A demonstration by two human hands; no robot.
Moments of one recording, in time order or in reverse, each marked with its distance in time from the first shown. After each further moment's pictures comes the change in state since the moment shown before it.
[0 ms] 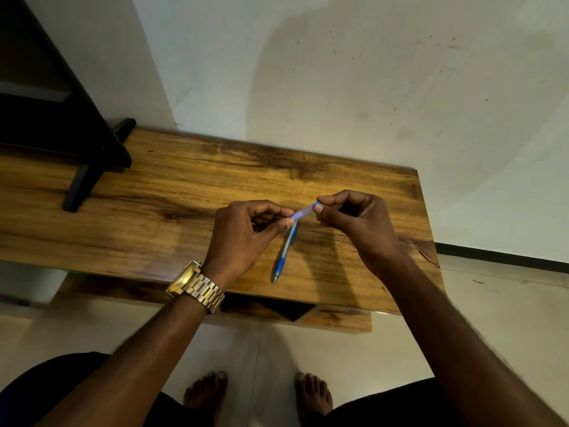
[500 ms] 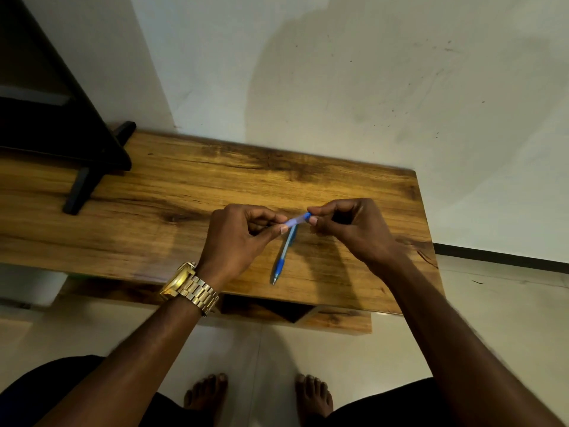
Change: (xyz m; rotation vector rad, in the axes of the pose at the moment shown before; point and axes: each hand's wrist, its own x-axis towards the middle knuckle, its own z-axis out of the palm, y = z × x) left_hand 0.000 -0.001 -0.005 0.105 0.007 -0.056; right_hand -0.002 -0.009 0.000 -0.223 -0.098 0.038
